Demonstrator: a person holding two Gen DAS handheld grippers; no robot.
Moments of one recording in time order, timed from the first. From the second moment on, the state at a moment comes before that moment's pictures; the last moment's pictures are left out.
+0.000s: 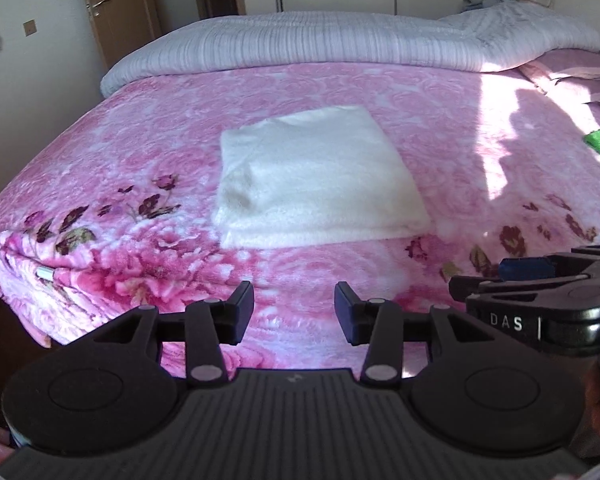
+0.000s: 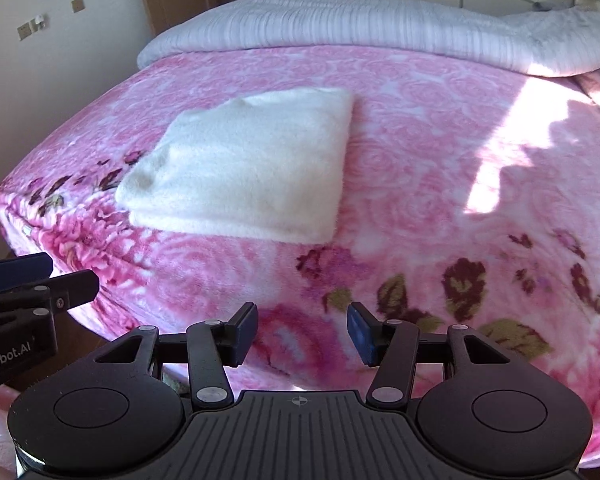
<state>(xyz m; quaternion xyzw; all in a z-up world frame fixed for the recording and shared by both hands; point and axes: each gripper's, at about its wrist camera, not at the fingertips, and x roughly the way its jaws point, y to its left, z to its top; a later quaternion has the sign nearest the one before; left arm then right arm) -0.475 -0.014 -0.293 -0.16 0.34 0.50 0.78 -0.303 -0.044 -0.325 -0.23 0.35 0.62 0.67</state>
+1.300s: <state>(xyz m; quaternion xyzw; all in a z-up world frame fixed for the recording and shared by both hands) -0.584 0.241 -0.367 -0.48 0.14 0.36 0.79 -0.183 0.078 -0.360 0.00 0.47 0.65 0.60</state>
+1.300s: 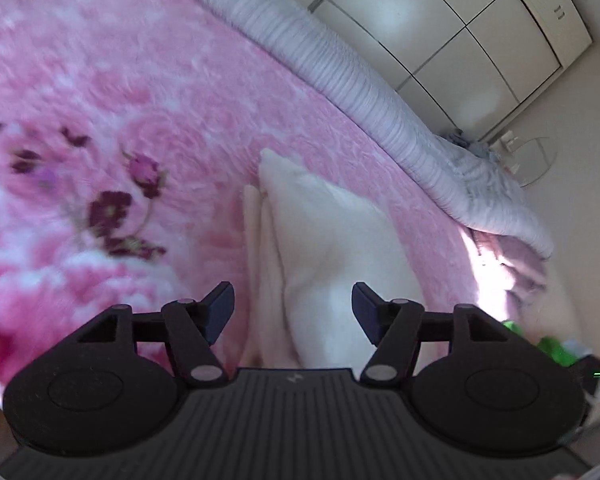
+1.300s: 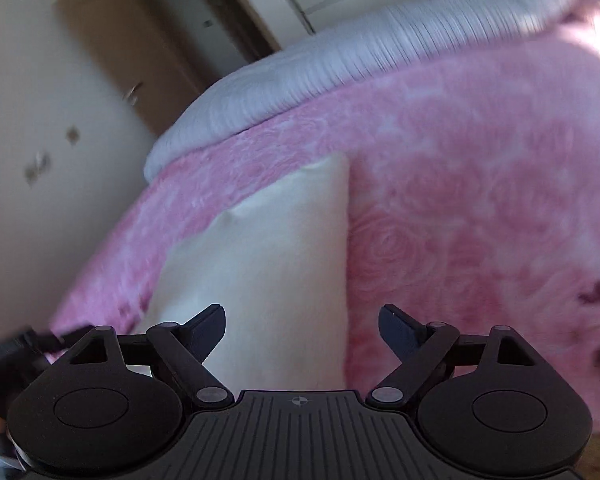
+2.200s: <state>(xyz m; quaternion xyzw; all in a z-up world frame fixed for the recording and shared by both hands) -0.496 0.362 -0.410 -0.63 0.24 0.27 0.68 -0.154 0.240 -0.410 -0.06 0.67 0.58 0.47</state>
